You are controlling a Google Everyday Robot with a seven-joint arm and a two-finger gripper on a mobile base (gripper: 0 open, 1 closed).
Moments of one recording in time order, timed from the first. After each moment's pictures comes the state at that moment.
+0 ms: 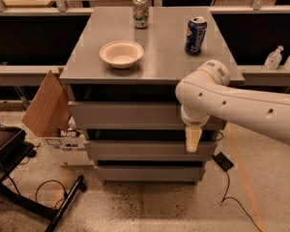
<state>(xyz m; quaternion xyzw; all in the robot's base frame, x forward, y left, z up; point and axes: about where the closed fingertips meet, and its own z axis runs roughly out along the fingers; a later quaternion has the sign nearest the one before) 0.602 -0.168 0.682 -0.65 0.73 -0.16 0.10</state>
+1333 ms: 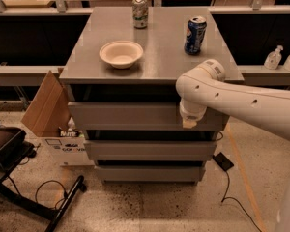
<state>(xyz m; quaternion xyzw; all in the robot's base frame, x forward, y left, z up) 0.644 -0.170 0.647 -0.63 0.76 -0.13 0.11</state>
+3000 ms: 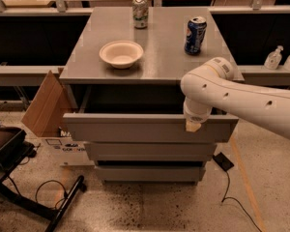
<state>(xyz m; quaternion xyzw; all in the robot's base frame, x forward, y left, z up) 0.622 -0.169 0.669 -0.63 0.76 -0.12 0.11</state>
